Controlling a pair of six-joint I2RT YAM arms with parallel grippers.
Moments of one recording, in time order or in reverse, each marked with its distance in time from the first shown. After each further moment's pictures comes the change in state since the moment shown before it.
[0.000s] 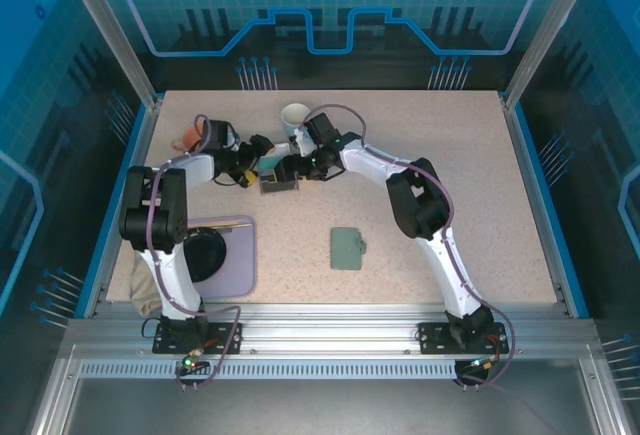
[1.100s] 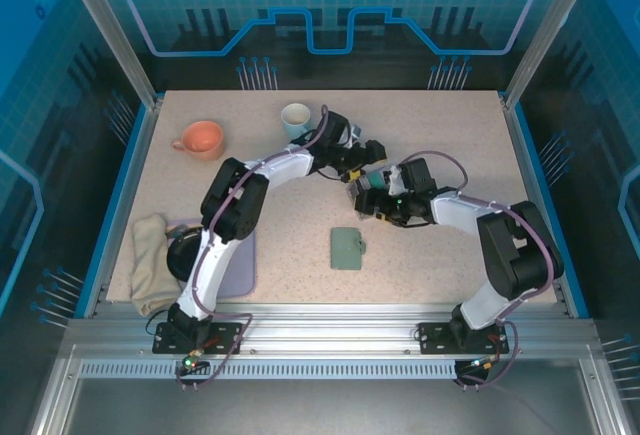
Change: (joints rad) left arm -0.529 0.408 0.642 -0.079 0.064 -0.003; right arm -0.283 -0.791 -1.139 0.347 0.021 0.211
